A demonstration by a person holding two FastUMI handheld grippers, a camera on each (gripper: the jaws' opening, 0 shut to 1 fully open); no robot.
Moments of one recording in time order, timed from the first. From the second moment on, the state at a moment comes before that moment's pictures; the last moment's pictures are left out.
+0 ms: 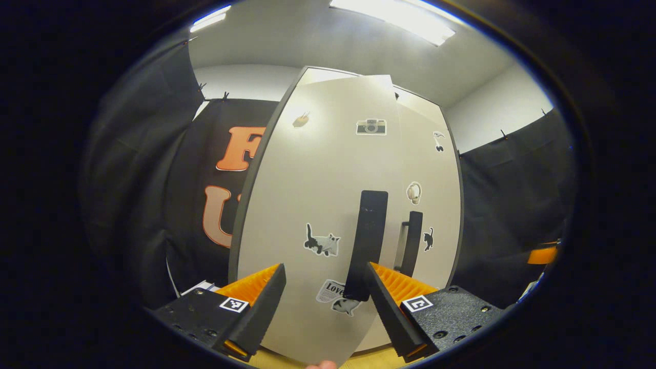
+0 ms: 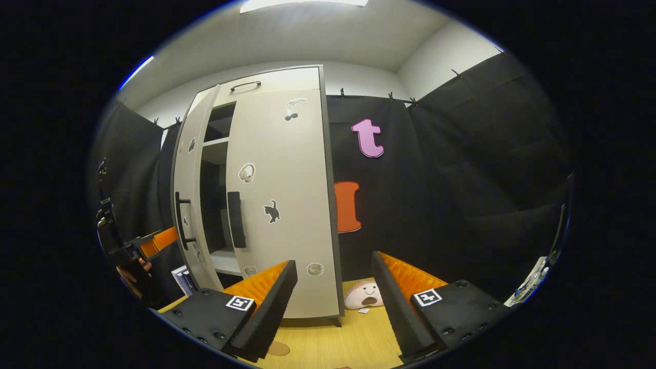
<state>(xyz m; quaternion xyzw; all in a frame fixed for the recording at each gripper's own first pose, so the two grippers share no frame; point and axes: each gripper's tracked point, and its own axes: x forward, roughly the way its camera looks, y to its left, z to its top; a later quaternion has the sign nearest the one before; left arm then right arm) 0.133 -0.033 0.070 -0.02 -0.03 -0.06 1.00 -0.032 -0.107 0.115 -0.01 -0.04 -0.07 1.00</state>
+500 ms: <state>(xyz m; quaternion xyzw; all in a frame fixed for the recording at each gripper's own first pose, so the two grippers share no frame) 0.175 -0.053 0.057 0.01 -0.03 -0.05 1.00 -0.053 -0.135 0.118 0.00 -0.05 -0.10 0.99</state>
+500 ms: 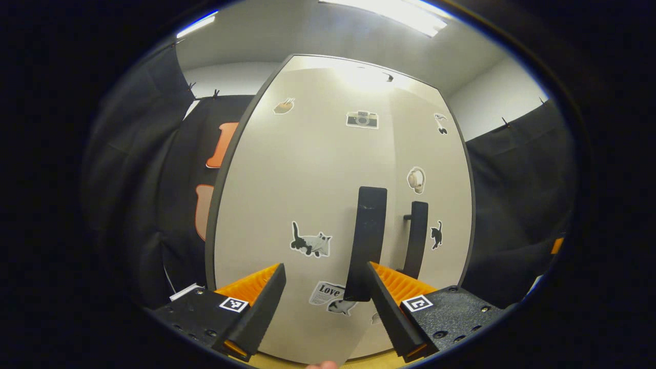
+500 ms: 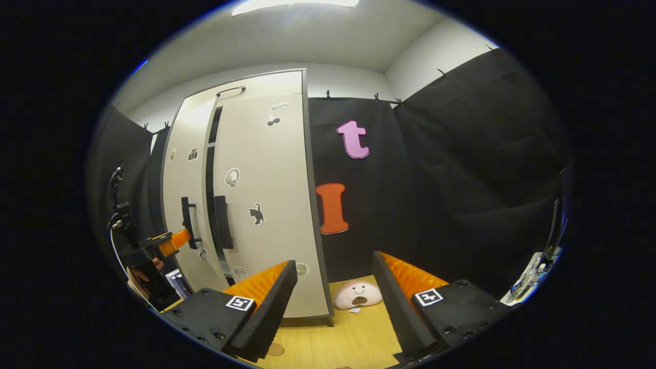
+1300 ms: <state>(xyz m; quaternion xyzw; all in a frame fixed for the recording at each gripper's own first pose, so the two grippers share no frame) 0.101 -0.035 0.045 -0.01 -0.02 -0.04 1.00 -0.047 -0.109 0.098 -0.02 -0.03 -0.07 1.00</state>
